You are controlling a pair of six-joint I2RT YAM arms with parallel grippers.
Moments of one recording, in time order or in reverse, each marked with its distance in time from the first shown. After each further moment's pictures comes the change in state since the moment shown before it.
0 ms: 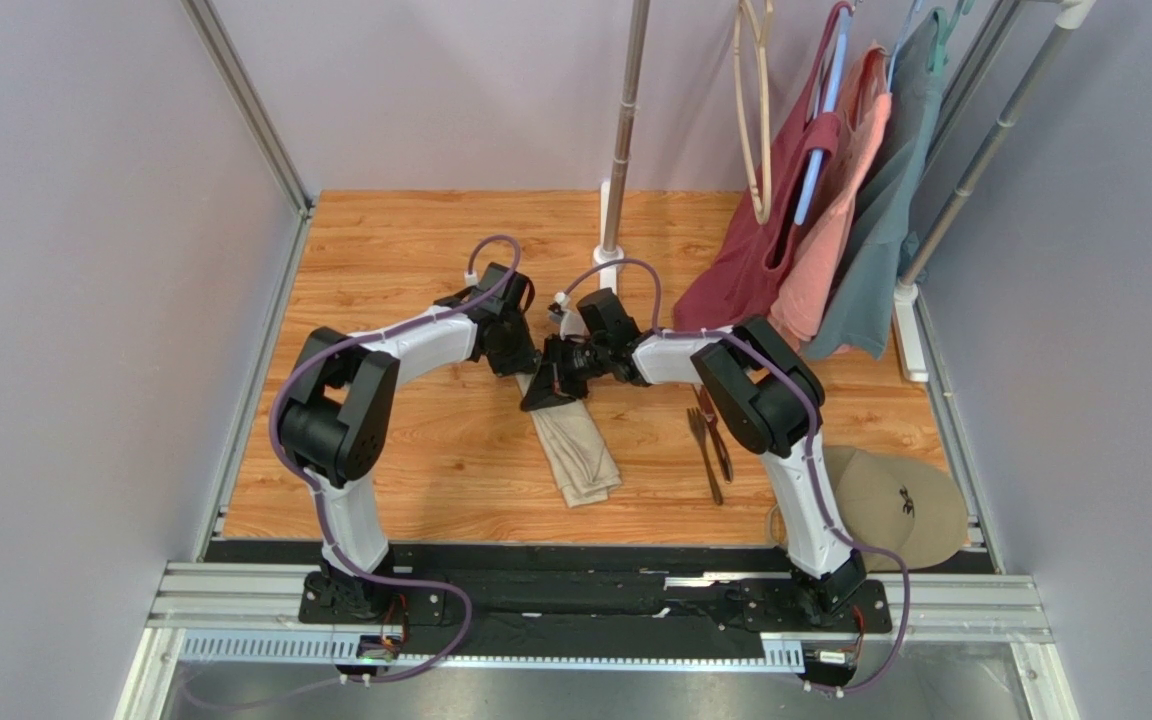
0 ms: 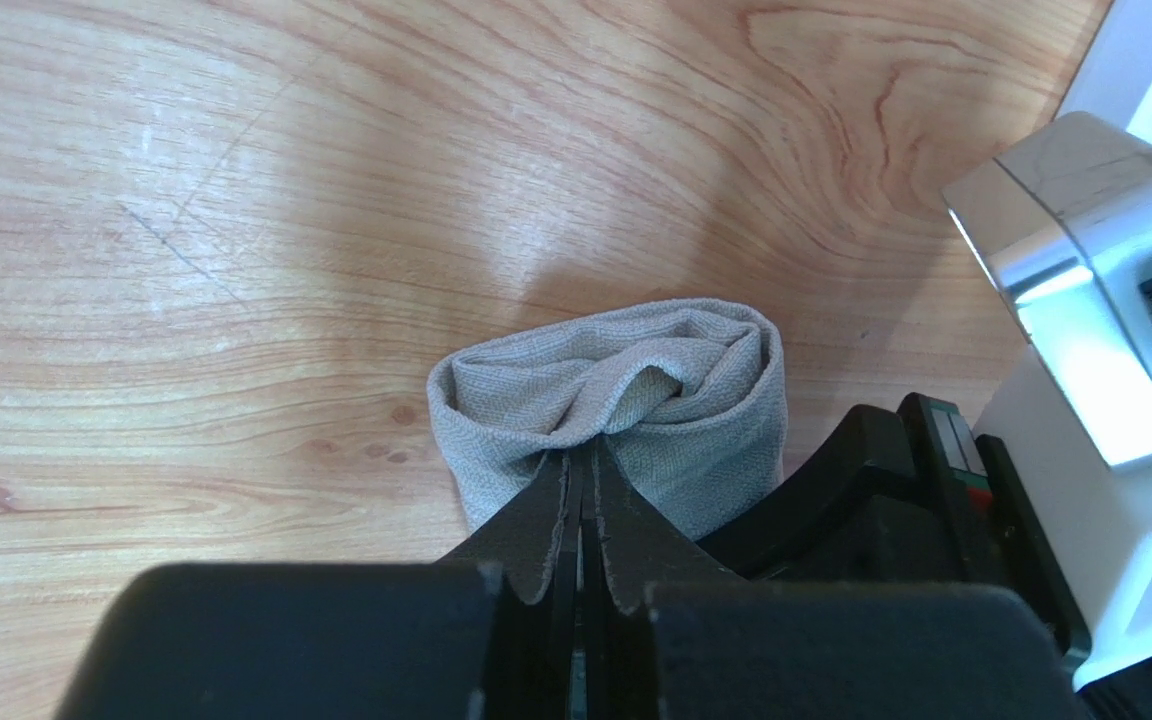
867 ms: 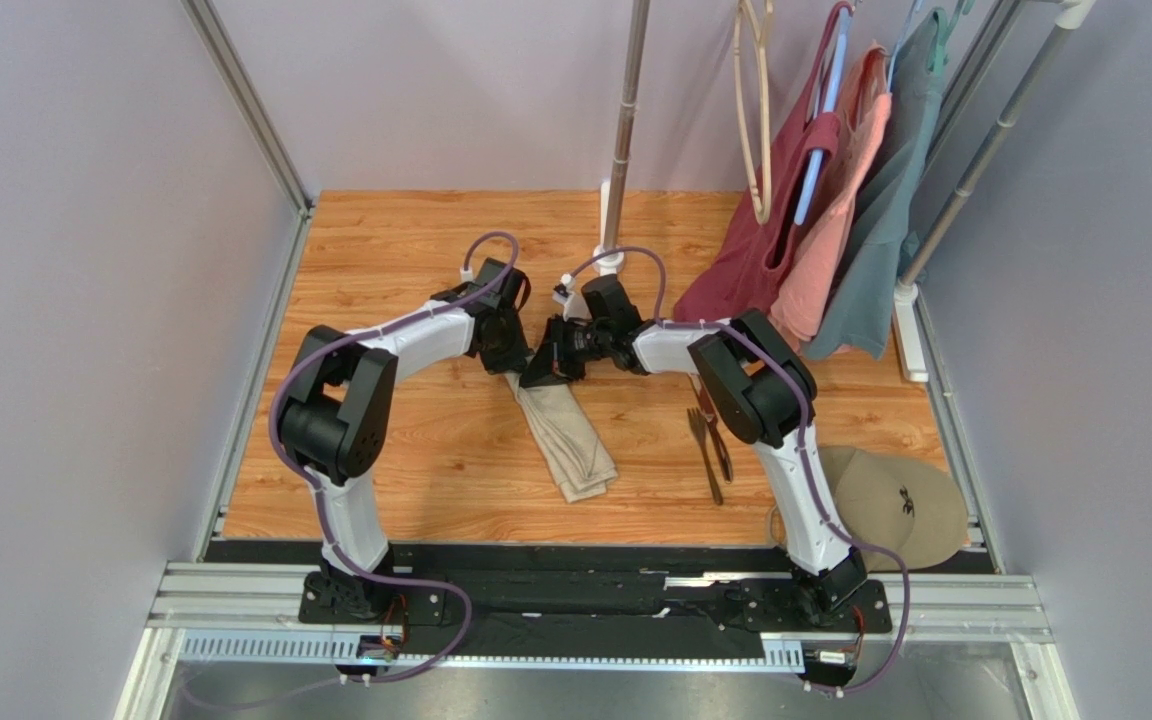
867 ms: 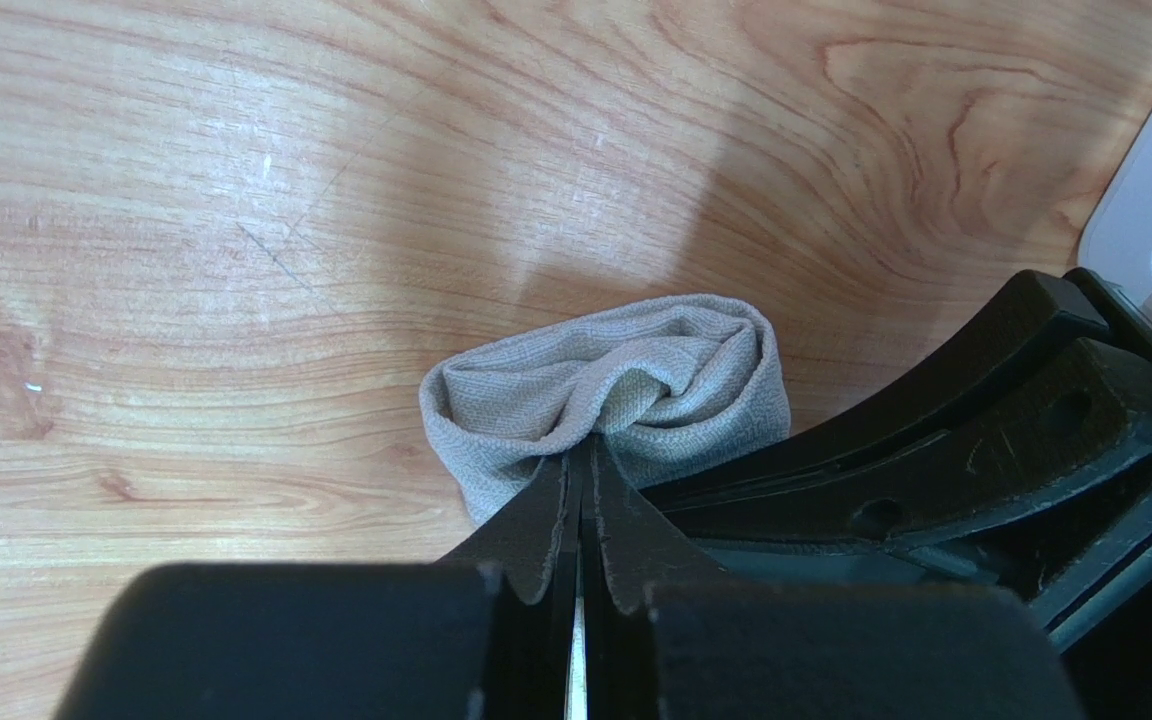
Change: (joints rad) left arm 0.017 0.010 0.031 -0.059 -0.030 0.047; right arm -0.029 0.072 0.092 0.068 0.001 0.060
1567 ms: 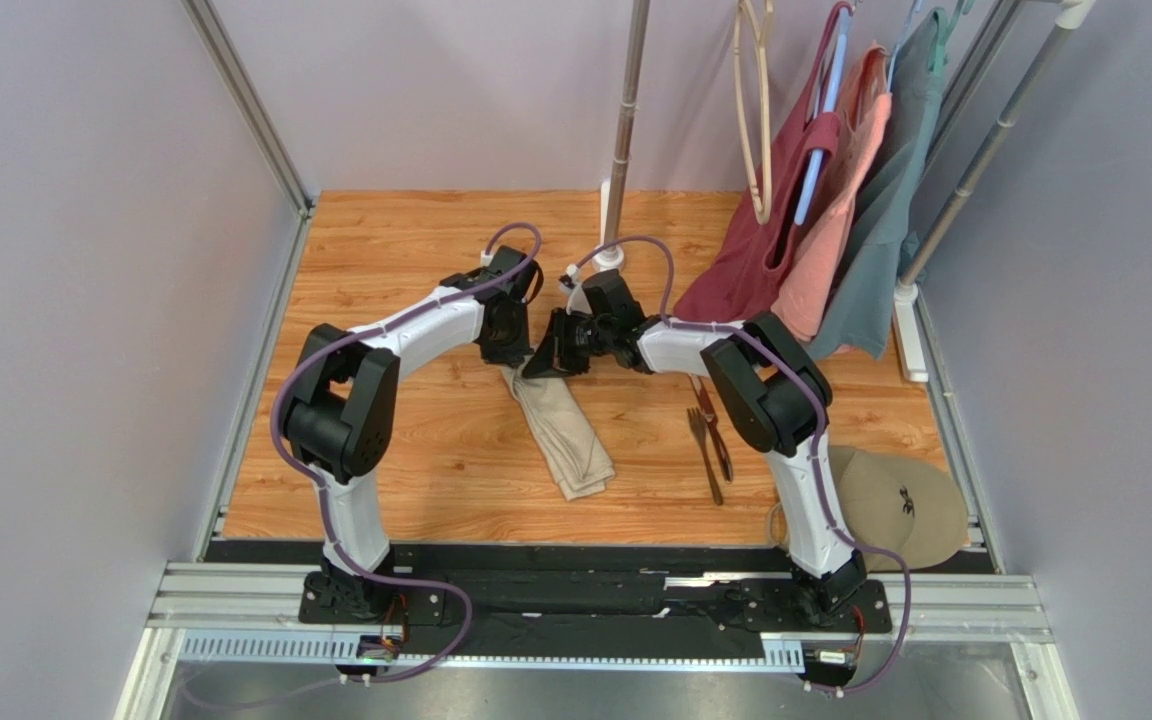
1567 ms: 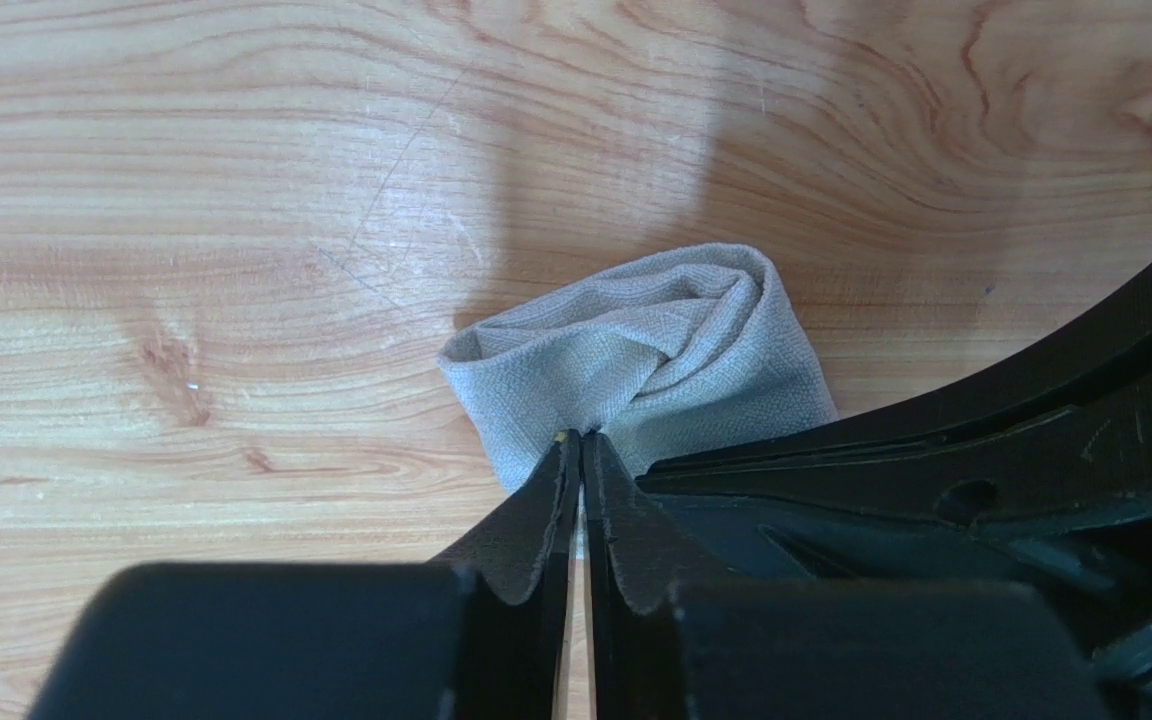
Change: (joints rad) left arm -0.032 0.017 0.128 -0.176 -0.092 0.211; right arm 0.010 -0.093 -0.040 -0.048 0.150 -0.050
